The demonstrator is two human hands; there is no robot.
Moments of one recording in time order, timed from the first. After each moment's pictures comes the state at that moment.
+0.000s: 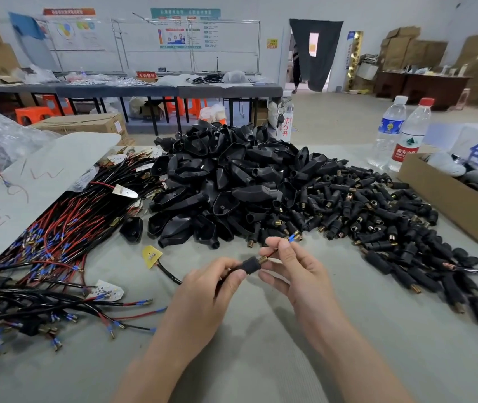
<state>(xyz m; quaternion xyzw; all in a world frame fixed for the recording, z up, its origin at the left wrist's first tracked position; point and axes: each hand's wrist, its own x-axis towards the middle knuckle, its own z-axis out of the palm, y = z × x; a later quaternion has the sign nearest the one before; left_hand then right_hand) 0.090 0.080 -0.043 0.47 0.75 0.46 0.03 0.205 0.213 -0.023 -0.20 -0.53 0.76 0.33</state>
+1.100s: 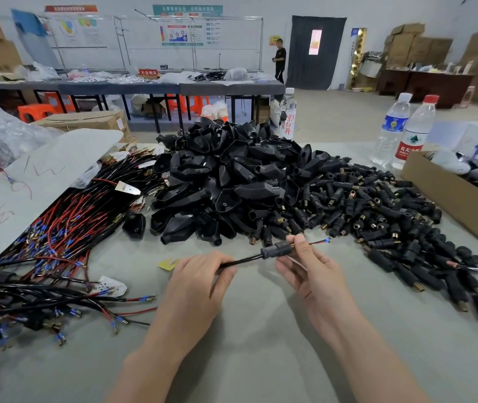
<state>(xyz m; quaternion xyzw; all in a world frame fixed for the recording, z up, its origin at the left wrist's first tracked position) 0.089 0.075 -0.031 0.49 0.79 0.36 -0.09 0.210 0.224 -0.022 -0.26 -0.40 0.81 0.34</state>
